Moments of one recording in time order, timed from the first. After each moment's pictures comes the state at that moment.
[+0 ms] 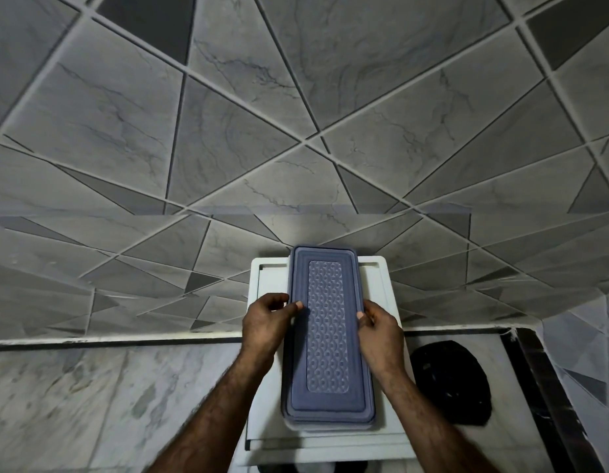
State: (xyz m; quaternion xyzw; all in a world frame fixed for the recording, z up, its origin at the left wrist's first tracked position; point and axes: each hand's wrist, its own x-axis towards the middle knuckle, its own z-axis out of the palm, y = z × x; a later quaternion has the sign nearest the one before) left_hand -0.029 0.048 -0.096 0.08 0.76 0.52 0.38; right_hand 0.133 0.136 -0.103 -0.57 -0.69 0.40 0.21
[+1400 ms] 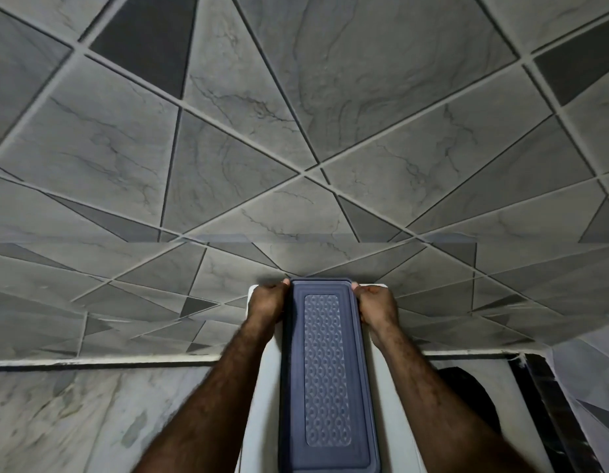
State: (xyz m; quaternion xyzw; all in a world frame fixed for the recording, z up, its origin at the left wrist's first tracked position) left_hand -0.086 0.132 -0.108 0.04 0.74 0.53 0.41; right_hand 0.069 0.242 -0.125 -0.61 -0.55 0.53 0.21
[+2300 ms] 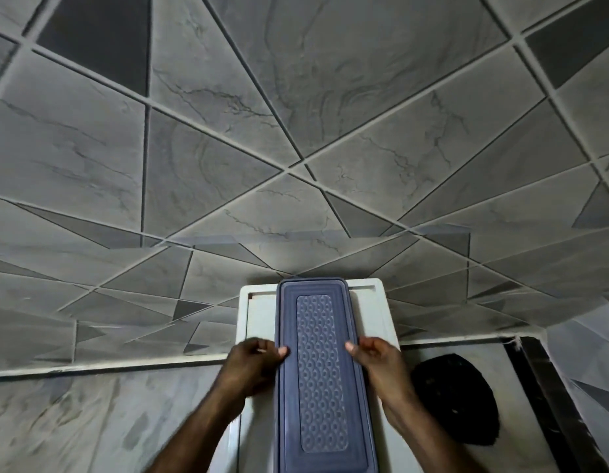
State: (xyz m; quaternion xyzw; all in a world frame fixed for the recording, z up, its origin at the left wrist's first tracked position) left_hand -0.053 0.043 -0.097 0.08 0.71 0.43 0.55; right_hand 0.140 0.169 -0.142 -0.57 -0.51 0.61 0.23
